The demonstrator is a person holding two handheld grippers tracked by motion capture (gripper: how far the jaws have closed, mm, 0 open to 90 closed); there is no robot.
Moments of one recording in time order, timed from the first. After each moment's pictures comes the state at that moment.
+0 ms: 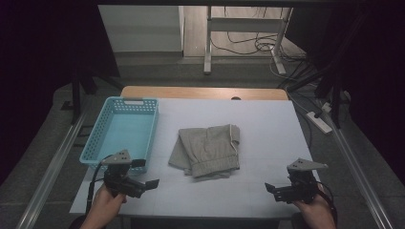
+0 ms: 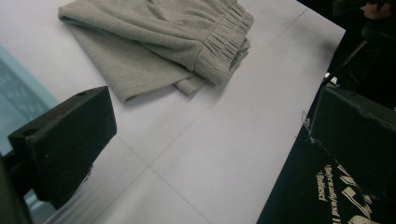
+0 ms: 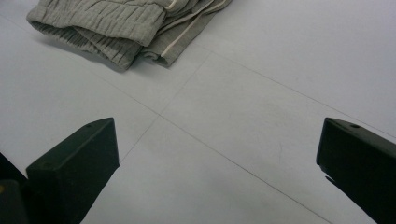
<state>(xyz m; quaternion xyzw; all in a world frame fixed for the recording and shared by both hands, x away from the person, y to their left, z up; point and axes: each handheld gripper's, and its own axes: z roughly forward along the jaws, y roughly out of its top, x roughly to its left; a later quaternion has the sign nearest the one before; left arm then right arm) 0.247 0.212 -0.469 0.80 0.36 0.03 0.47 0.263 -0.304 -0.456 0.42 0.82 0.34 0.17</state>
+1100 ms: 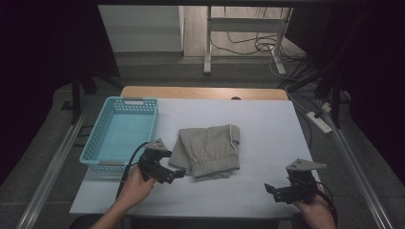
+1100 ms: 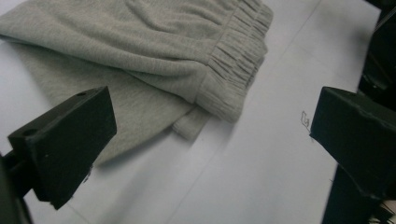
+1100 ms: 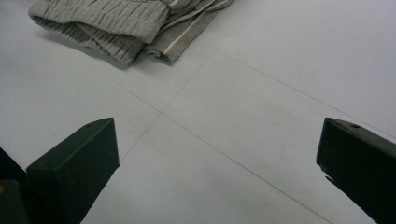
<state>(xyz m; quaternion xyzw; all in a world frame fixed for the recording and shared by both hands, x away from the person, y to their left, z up) 0.303 0.143 -0.480 0.84 0.34 0.01 0.42 0.263 -0.303 -0.456 0.41 0.83 0.34 0.17</state>
